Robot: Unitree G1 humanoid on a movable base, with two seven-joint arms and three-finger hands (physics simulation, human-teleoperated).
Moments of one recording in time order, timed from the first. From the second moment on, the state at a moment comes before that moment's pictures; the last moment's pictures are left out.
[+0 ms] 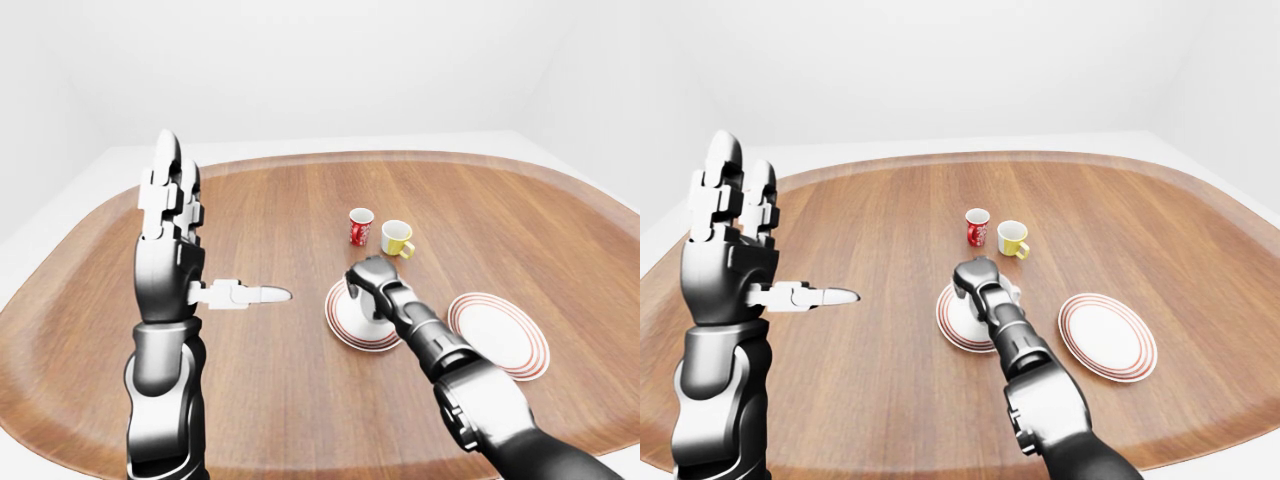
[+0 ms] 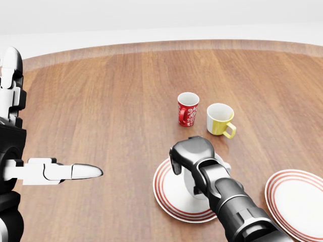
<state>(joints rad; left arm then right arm) -0.11 0.07 0.11 -0.62 0.05 0.09 -0.08 -0.82 -0.07 0.16 1.23 -1.31 -0.09 -0.12</state>
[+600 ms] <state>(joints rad) -0.11 0.07 0.11 -0.62 0.04 0.09 -0.08 -0.81 -0.07 0.17 1.23 -1.33 -0.09 -0.12</state>
